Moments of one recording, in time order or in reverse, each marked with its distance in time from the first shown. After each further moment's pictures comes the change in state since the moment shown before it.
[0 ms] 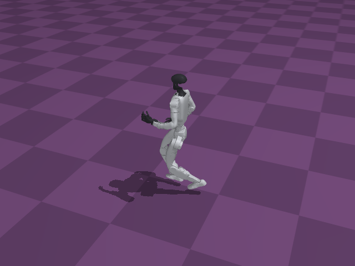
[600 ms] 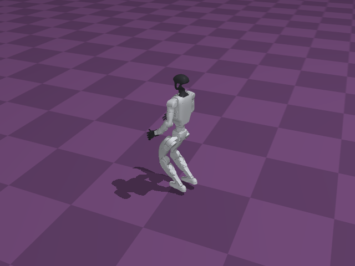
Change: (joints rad) left arm -0.050 -0.084 -0.048 0.712 0.190 0.200 -0.072; right arm -0.467 0.056 0.031 0.265 -0.121 0.090 -0.080; waist 0.088 -0.099 0.163; left_leg -0.066 -0.156 -0.038 -0.108 -0.141 0.119; right_leg 0.374 0.014 0.230 0.071 -0.179 0.030
